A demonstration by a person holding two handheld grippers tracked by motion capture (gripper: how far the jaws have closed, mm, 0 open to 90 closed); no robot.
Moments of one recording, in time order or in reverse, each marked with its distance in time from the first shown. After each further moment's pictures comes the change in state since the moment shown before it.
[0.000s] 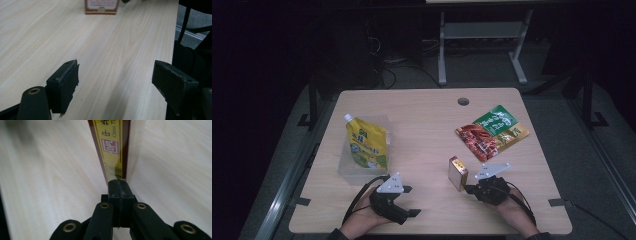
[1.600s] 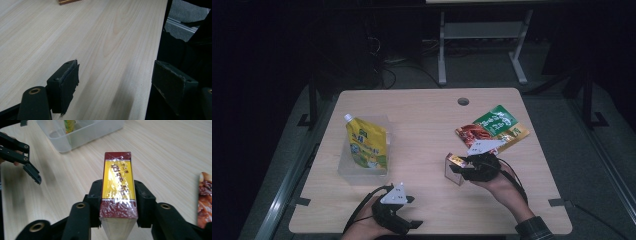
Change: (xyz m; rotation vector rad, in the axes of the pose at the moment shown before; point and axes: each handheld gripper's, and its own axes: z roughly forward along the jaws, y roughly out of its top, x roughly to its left) left arm -0.021 -0.009 0.007 0.029 -0.017 0.009; right arm -0.007 0.067 -0.011 -0.163 0.007 -0.058
